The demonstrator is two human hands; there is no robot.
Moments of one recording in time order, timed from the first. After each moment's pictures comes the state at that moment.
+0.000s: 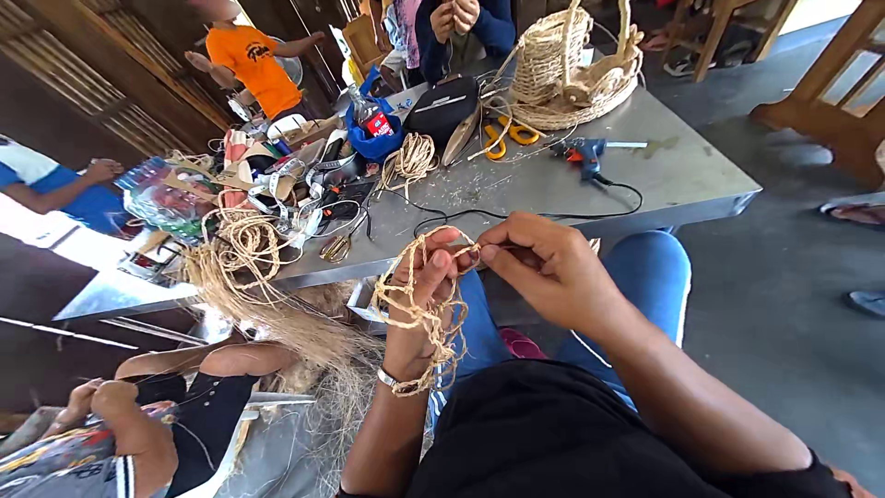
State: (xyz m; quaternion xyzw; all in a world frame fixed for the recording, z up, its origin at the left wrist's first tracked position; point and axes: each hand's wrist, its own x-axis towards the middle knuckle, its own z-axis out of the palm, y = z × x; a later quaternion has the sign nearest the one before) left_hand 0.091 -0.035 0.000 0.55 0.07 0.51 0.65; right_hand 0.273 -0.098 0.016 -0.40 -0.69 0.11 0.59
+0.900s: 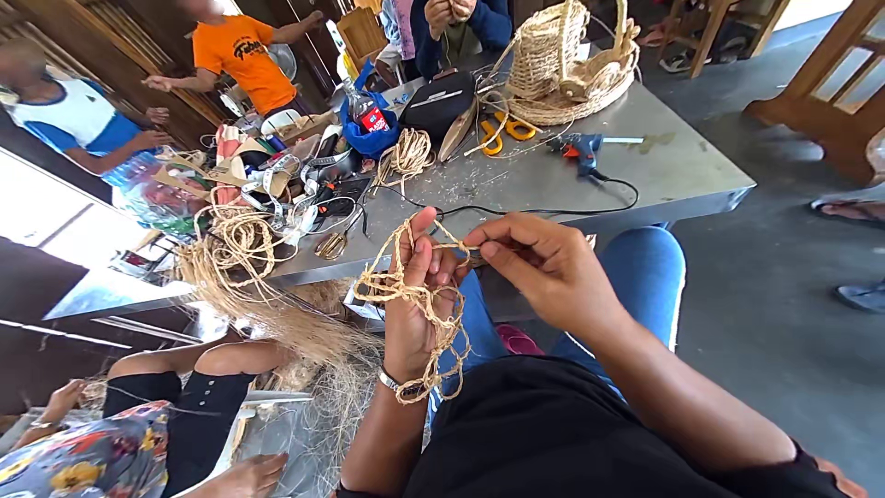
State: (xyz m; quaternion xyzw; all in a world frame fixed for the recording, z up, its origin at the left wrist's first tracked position) left_hand 0.100 -0.045 0.009 0.50 0.05 0.53 0.68; right_hand 0.266 -0.105 0.018 -0.38 -0.66 0.16 0.63
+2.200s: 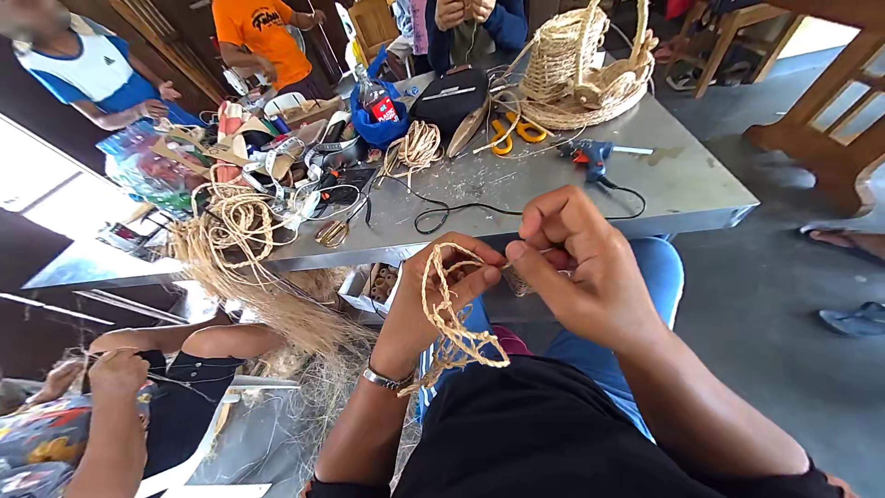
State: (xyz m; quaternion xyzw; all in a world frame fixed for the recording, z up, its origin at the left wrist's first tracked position) left_hand 0.083 -0.047 0.021 0.73 0.14 0.42 0.52; right_hand 0.273 -0.119 0.030 -0.38 -0.70 0.10 0.60
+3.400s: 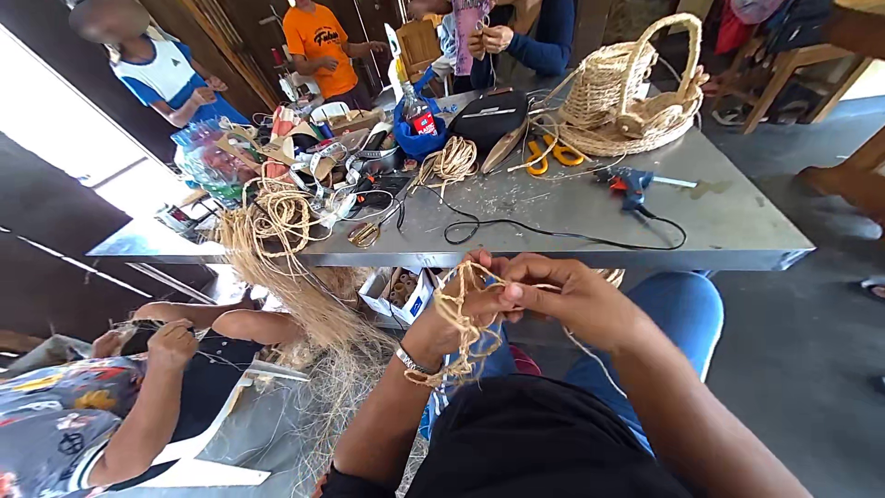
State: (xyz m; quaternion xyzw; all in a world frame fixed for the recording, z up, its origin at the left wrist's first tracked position) left_hand 0.080 -0.028 -0.013 0.54 0.06 0.35 0.76; right_hand 0.275 -0.089 0.000 -0.35 -0.65 0.43 0.52
